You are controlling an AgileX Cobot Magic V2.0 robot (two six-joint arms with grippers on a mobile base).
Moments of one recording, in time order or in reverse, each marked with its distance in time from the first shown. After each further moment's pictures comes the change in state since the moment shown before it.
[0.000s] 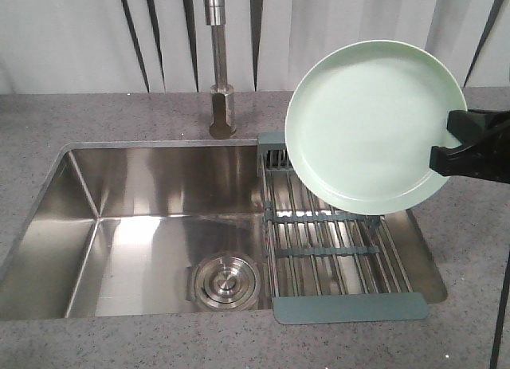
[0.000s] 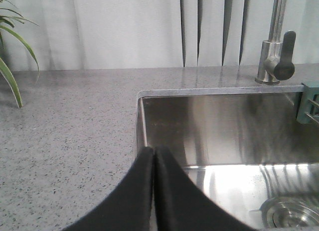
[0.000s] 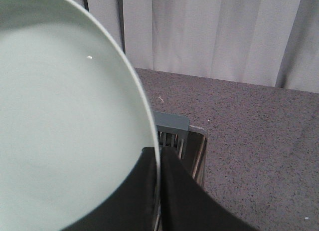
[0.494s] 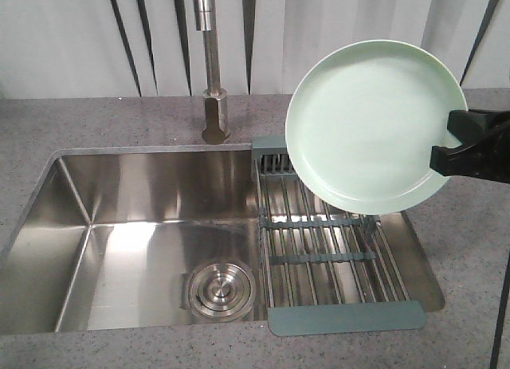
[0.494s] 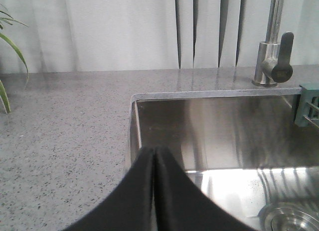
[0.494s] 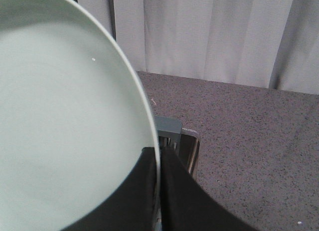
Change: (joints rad) left arm 0.000 0.000 0.000 0.000 0.000 0.000; right arm 0.000 0.000 0.000 0.000 0.000 0.000
